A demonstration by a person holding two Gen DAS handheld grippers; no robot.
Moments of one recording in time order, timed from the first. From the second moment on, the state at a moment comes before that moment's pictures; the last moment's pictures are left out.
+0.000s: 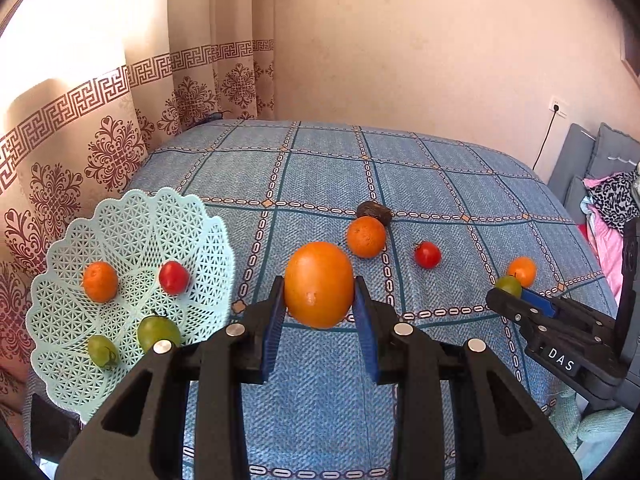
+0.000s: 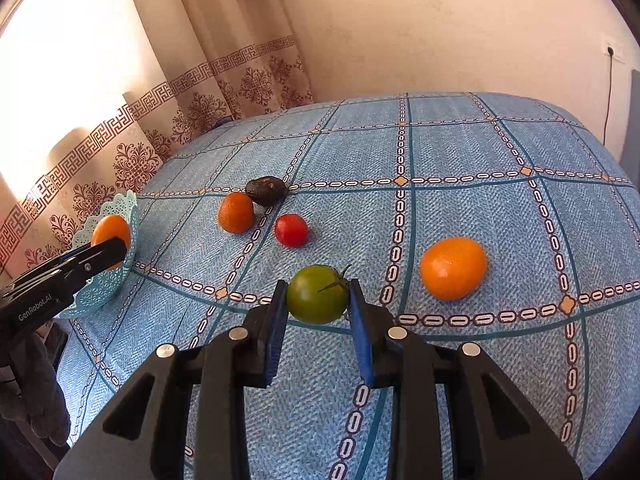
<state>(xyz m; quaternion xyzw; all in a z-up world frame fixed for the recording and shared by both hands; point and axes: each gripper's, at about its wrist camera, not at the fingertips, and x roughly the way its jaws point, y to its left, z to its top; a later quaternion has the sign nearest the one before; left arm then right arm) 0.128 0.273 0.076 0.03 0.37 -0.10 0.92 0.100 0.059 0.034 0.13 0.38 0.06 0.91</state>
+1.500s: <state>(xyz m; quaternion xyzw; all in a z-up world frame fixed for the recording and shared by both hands) 0.104 0.460 0.090 -0.05 0.34 0.03 0.94 0.113 0.241 0.086 0.08 0.36 0.20 0.91</state>
